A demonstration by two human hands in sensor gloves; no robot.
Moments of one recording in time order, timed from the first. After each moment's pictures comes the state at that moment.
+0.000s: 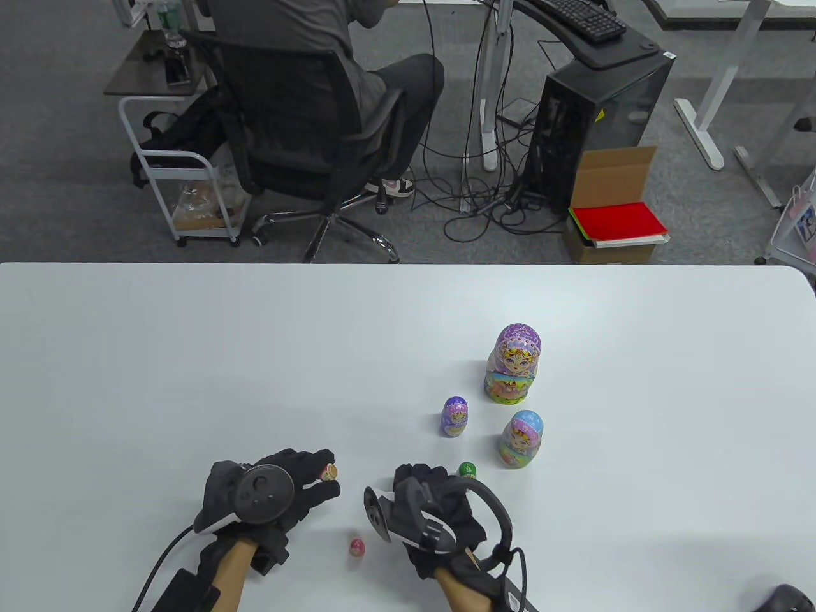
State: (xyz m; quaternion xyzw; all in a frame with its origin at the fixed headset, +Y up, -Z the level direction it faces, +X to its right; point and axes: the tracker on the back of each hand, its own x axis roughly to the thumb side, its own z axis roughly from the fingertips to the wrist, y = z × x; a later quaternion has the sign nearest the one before) left_hand -0.213 -0.722 -0.287 0.06 -0.25 0.17 0.95; right_hand -0.004 -0.731 -0.267 -0.13 -0.05 -0.97 0.19
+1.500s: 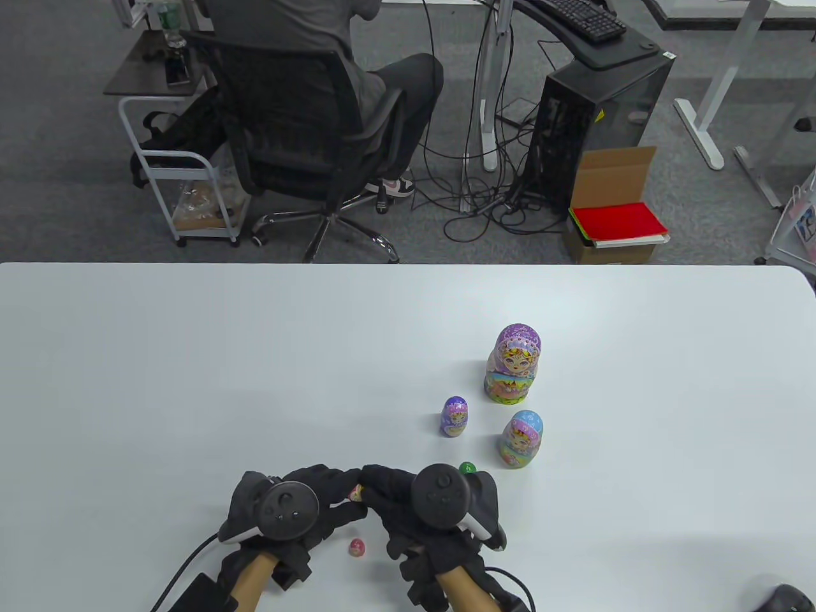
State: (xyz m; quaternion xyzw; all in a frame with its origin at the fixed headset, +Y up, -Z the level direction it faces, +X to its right) left_hand -0.181 -0.729 -0.274 0.05 -0.31 0.19 0.93; right_hand 0.024 -0.723 -0.264 -0.18 -0.05 -0.93 -0.30
